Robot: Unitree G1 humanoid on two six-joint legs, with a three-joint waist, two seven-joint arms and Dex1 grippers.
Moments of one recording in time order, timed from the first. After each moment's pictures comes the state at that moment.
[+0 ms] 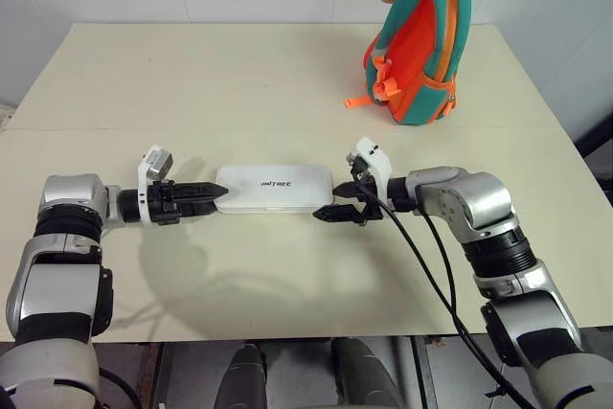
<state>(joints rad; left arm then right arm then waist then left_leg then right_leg) -0.96 0.74 -0.07 0.99 -0.34 1.17 -1.50 -0.80 -0.47 0.23 0.08 0.40 1.03 0.88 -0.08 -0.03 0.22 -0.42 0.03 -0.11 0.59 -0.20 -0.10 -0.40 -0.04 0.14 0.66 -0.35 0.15</state>
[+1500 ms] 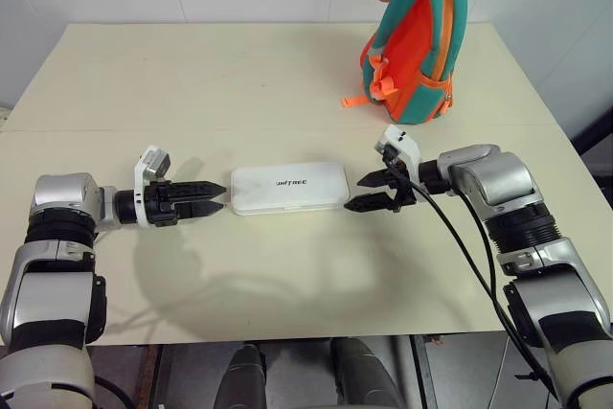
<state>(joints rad) -0.92 0.77 -0.03 0.89 -0.41 1.26 -1.43 -0.93 -0.58 0.27 0.36 0.24 0.88 1.17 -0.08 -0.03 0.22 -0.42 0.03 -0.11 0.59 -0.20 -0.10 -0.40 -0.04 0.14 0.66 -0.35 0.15</state>
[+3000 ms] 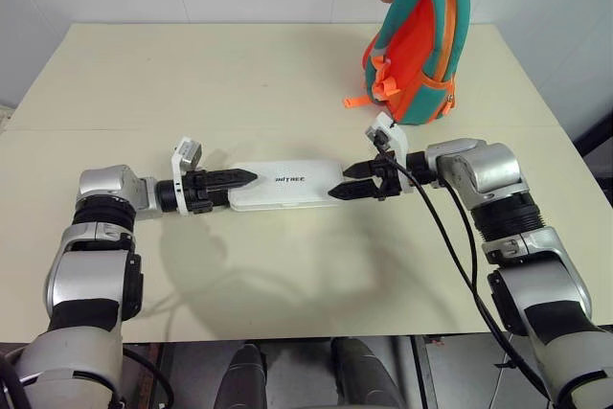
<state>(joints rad) -1.03 0.60 0.04 1.04 -0.39 1.17 -1.32 -0.99 -0.50 0.23 0.44 0.31 0.87 1.14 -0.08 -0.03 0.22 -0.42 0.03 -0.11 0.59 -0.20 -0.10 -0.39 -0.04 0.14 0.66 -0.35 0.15</state>
